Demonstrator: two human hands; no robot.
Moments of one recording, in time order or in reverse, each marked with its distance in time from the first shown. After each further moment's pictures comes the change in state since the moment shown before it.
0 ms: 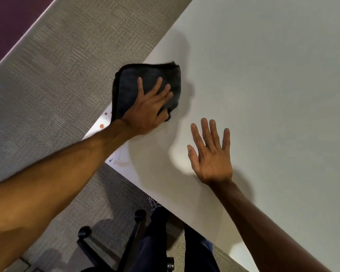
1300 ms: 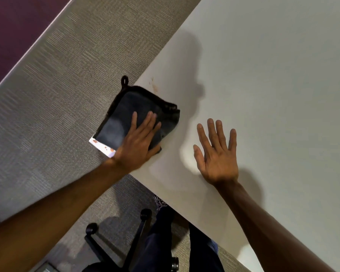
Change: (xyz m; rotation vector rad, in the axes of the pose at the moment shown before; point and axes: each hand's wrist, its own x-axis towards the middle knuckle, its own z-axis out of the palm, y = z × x) left_hand -0.094 0.029 0.027 0.030 0.099 -0.094; right_hand 0.001 -0.001 0.001 -0.003 0.024 0.015
